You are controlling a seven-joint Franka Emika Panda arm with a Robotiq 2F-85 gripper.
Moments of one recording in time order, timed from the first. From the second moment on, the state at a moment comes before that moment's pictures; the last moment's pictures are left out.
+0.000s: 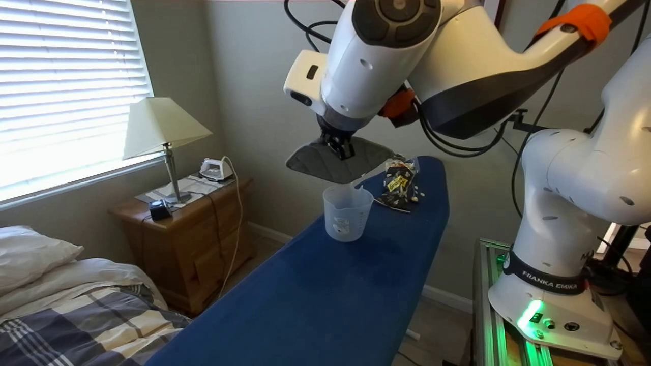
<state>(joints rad) 0.35 -0.40 0.32 -2.46 -0.98 1.90 0.14</state>
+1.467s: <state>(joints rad) 0.36 -0.36 0.33 -2.51 -0.94 1.93 0.25</state>
